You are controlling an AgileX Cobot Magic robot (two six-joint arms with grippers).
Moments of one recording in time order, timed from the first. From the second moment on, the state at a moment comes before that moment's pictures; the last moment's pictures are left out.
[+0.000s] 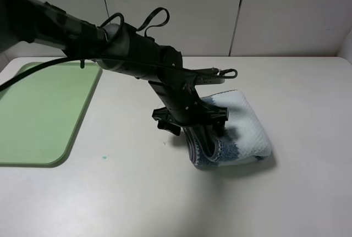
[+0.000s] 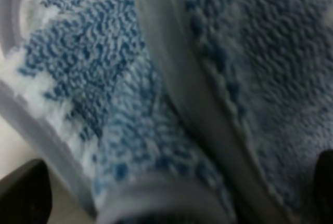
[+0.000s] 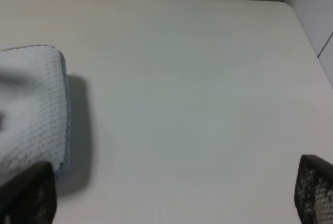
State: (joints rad) left arm -0.80 2.19 -1.39 -0.30 0.39 -0.28; right arm -0.04 -0.01 -0.50 0.02 1.02 -0.06
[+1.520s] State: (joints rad) left arm -0.83 2.21 -1.40 -0.29 0.33 -0.29; right arm -0.04 -0.01 -0.50 0.02 1.02 -0.06
